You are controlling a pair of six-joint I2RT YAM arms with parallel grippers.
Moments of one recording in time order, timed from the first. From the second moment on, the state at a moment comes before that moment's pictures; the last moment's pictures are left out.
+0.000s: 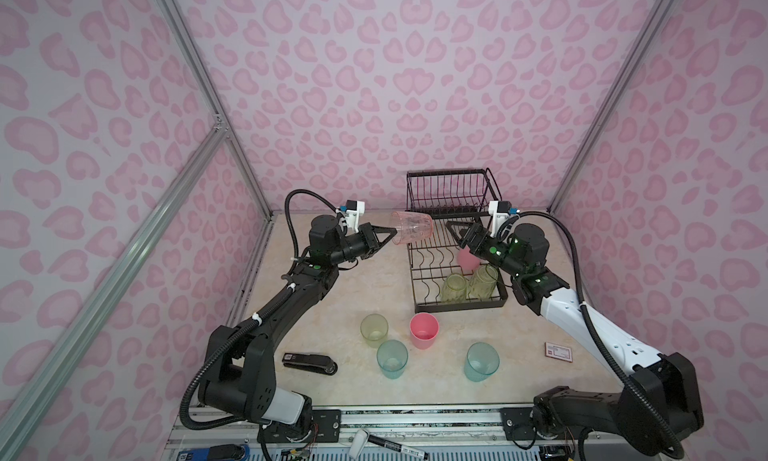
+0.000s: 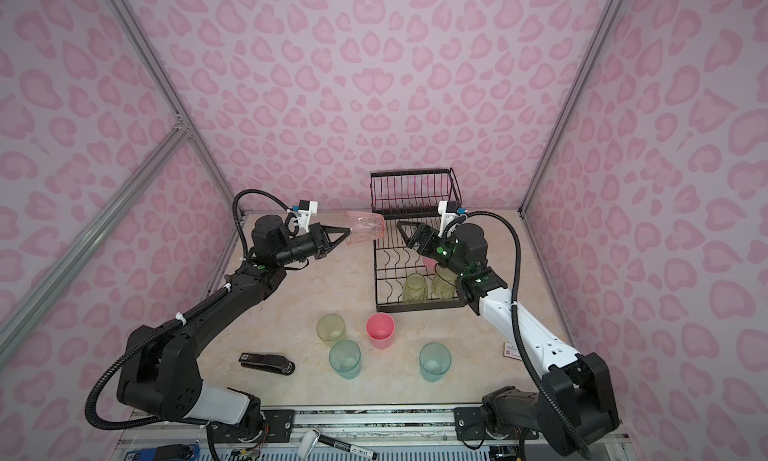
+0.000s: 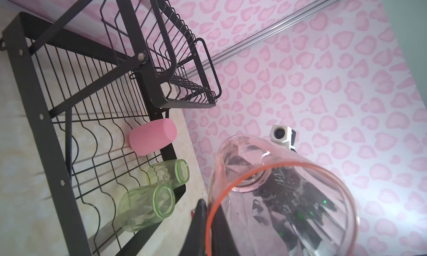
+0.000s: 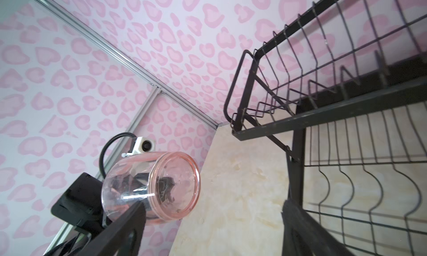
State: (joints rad) left arm -0.30 1.48 1.04 0.33 0.79 -1.06; right arm 0.36 1.32 0.95 0.30 -0.41 0.87
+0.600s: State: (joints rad) left arm -0.24 1.58 1.02 0.60 0.95 -1.28; right arm 0.45 1.53 1.10 0.59 -0.51 0.99
